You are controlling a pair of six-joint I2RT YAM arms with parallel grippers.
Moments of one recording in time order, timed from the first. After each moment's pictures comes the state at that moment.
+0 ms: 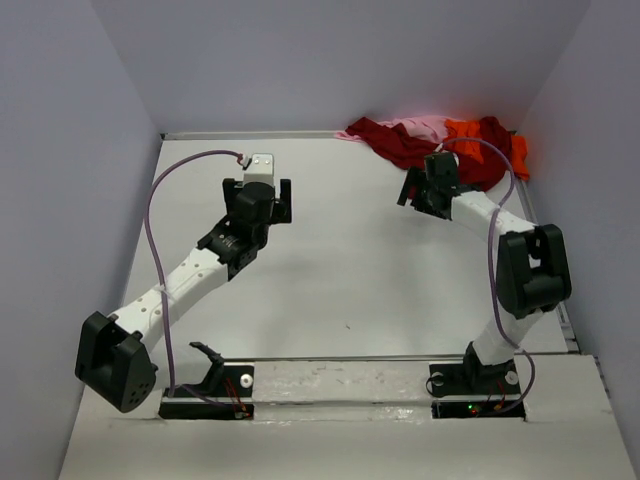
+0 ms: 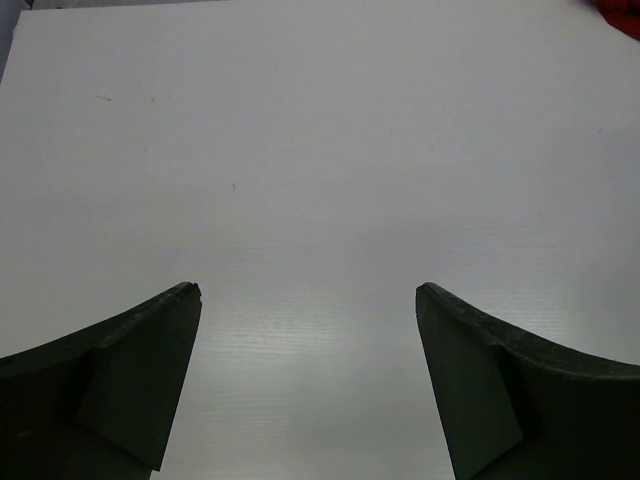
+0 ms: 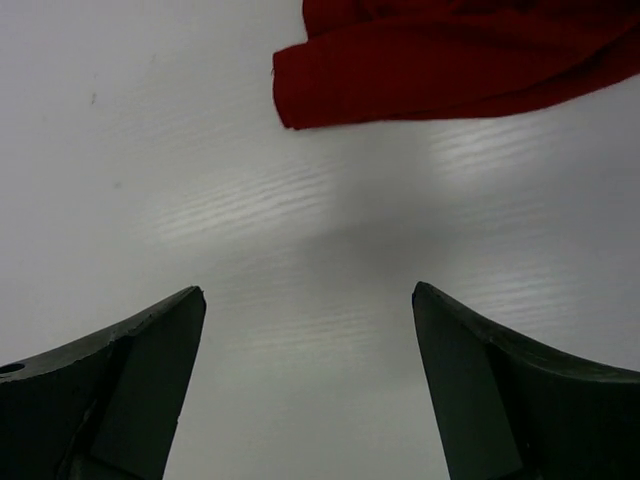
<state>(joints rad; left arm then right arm) -0.58 1.21 0.93 -0.13 -0.55 -0.19 0.22 1.67 1.14 -0.24 0.10 0.47</state>
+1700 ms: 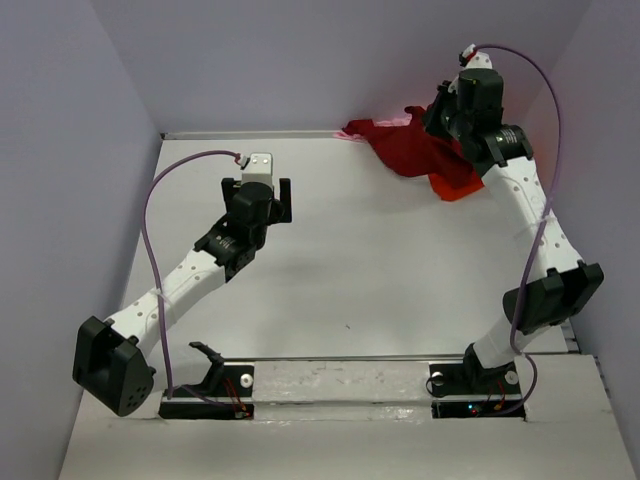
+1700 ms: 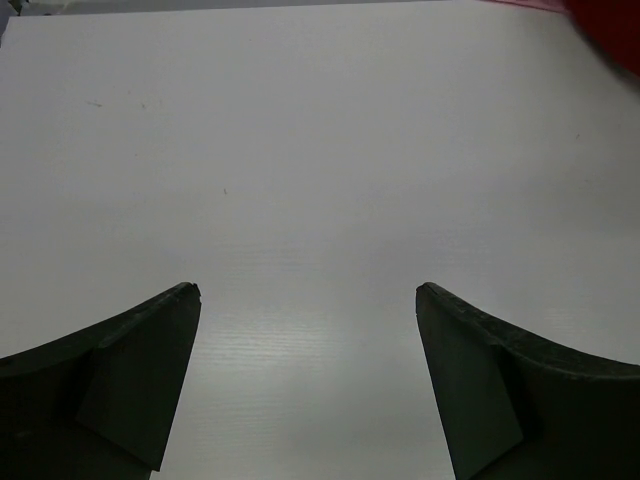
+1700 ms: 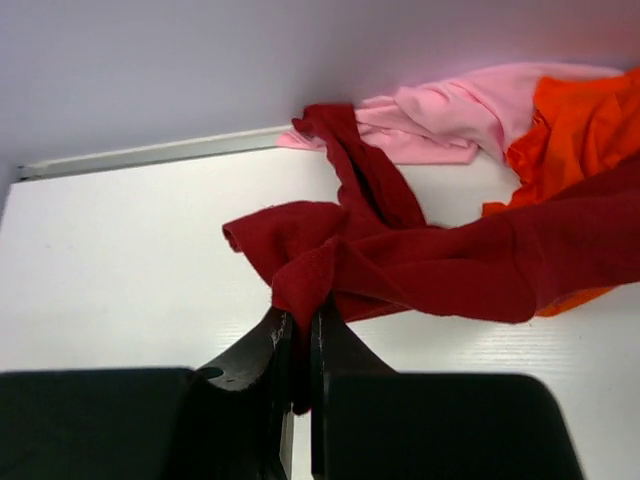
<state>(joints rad) -0.58 1.19 0.93 -0.13 -0.53 -0.20 0.26 1.66 1.87 -0.59 0.12 0.35</state>
